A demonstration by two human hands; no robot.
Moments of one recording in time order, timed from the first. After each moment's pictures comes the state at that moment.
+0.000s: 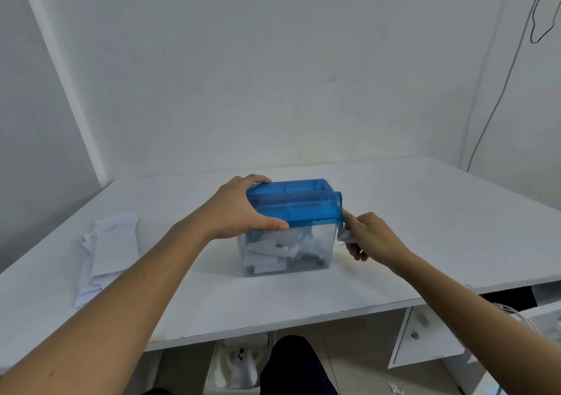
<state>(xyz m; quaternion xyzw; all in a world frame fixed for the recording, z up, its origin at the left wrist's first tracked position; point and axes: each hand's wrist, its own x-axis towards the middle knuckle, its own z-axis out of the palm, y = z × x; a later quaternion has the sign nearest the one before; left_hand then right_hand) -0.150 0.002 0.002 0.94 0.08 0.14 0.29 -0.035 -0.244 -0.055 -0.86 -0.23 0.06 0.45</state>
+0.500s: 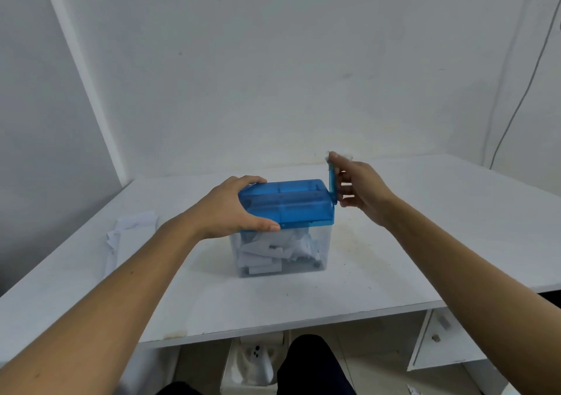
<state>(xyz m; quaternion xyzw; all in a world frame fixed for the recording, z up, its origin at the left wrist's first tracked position) -0.173 0.032 0.007 0.94 0.10 0.12 0.30 -0.020 -0.191 0.009 -0.71 -0.25 0.13 0.65</state>
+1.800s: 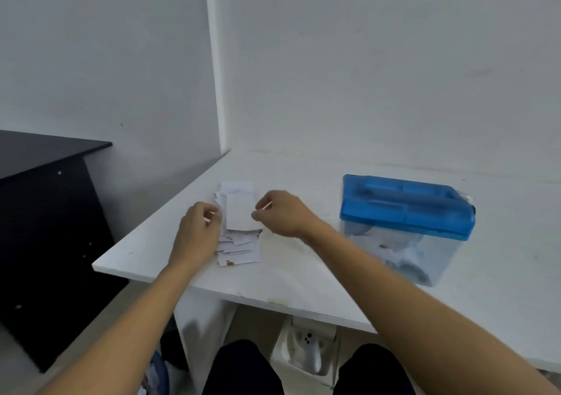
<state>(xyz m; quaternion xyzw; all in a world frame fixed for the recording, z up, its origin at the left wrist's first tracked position) -0.315 0.162 -0.104 0.78 0.39 0.36 0.31 -0.176 0.038 -0.030 -0.79 -0.48 0.19 0.34</state>
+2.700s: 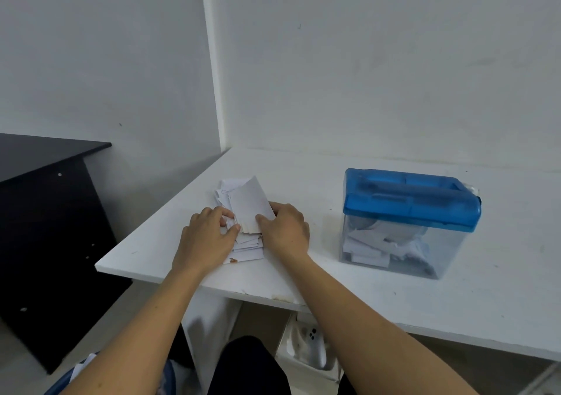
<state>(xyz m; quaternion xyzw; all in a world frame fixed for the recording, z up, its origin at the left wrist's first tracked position) -0.315 0.162 -0.113 0.87 0.37 0.28 0.18 -0.191 0.066 -0.101 -0.83 -0.36 0.06 0.42</state>
